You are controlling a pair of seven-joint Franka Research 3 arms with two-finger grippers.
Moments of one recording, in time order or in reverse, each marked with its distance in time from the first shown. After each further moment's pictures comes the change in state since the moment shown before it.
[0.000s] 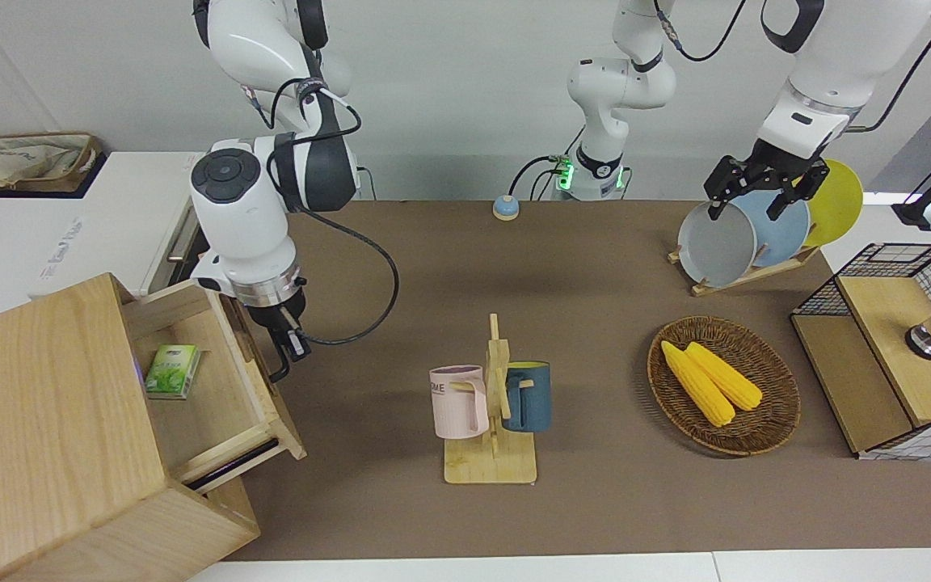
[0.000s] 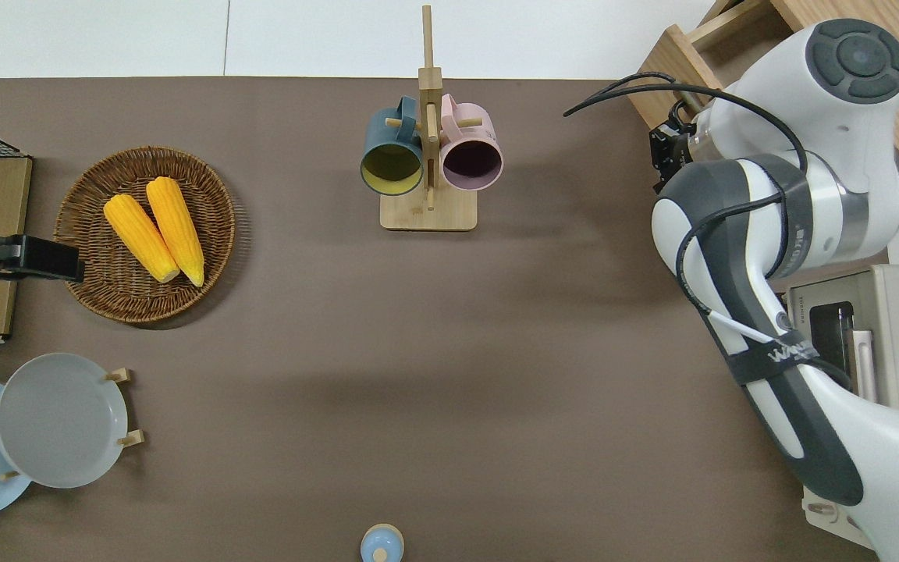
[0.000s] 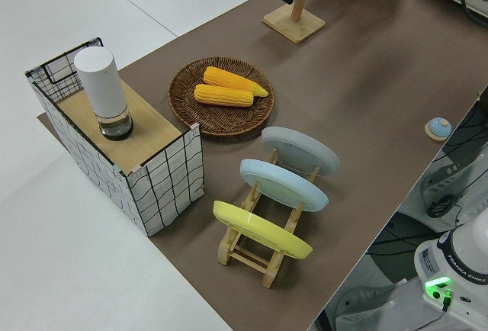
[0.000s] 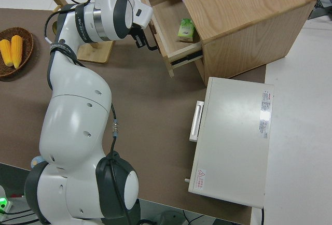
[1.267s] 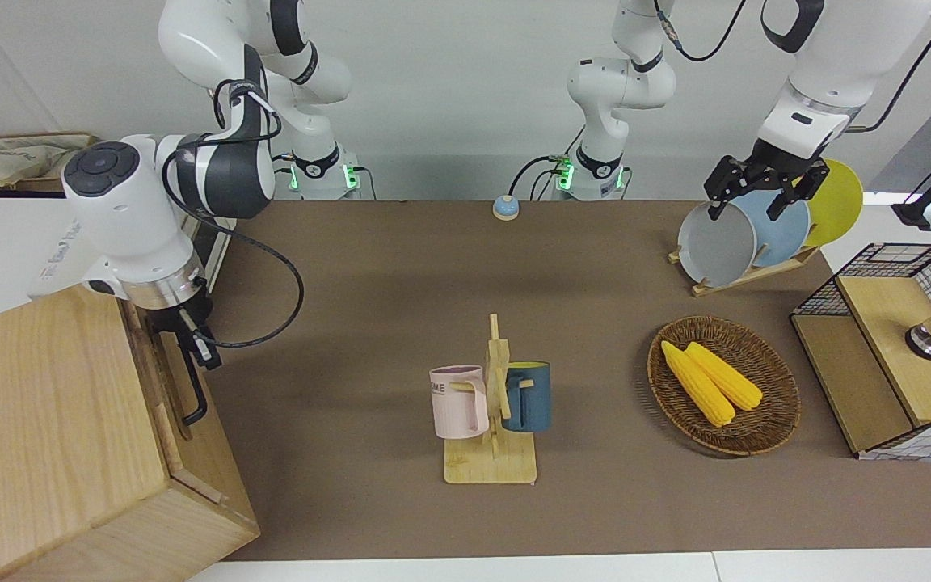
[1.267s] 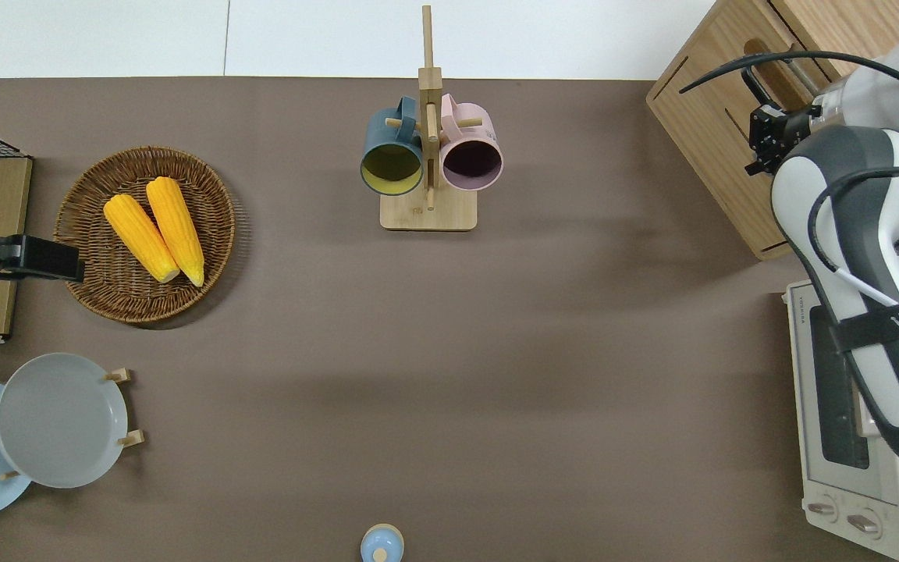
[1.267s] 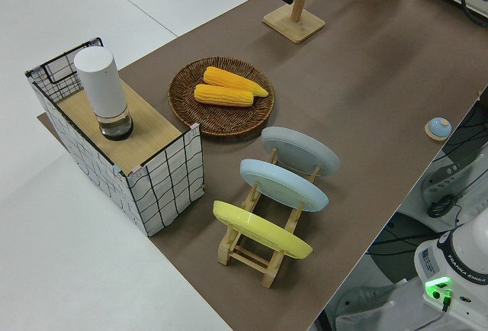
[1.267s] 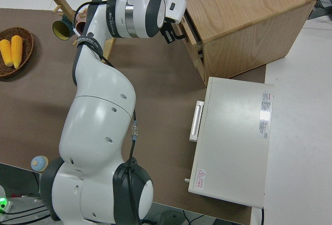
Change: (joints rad) left arm 0.000 0.000 0.000 0.000 0.000 0.000 0.000; right arm -0.160 0.000 0.003 0.031 0.002 0.012 -0.197
